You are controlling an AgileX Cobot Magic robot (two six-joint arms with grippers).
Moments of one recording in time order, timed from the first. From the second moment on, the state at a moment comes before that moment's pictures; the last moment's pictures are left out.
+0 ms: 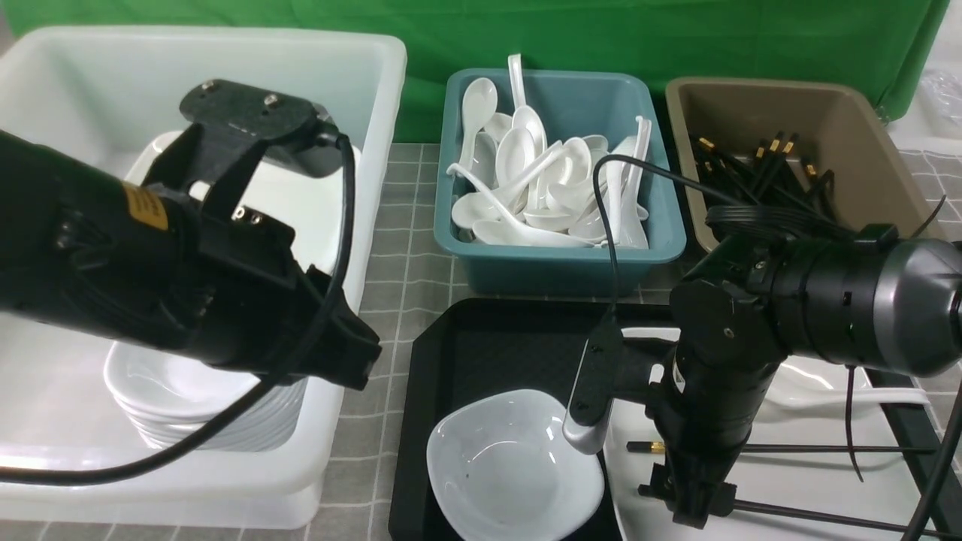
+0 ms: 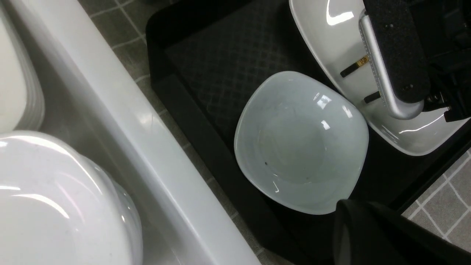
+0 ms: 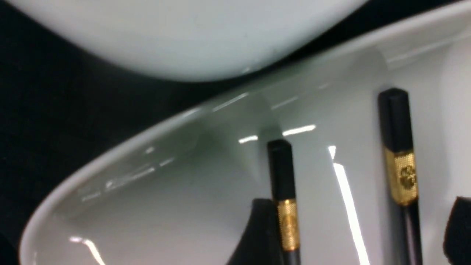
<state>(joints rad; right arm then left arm) 0.63 1.81 -1.10 -0.19 0.76 -0.49 -0.48 1.18 -1.02 -0.33 0.88 0.24</state>
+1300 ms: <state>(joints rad) 0.49 1.58 -1.44 -0.18 0.50 -0.37 -0.48 1.24 -1.07 -0.40 0.24 0.30</state>
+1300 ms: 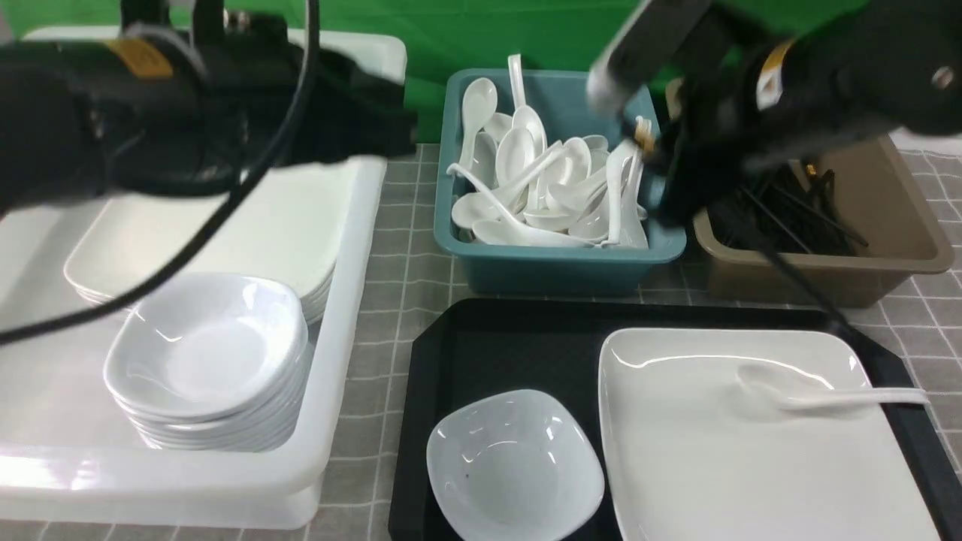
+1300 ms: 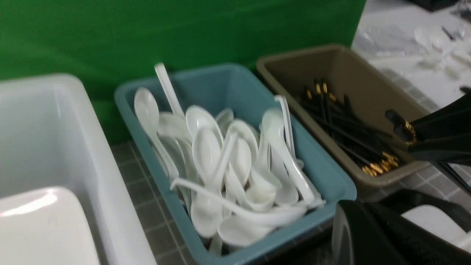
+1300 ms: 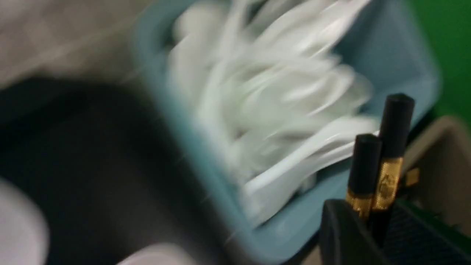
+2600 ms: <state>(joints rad) 0.10 1.58 -1.45 -0.18 0.45 -0.09 -0.70 1.63 -1.38 -0.29 0.64 0.31</state>
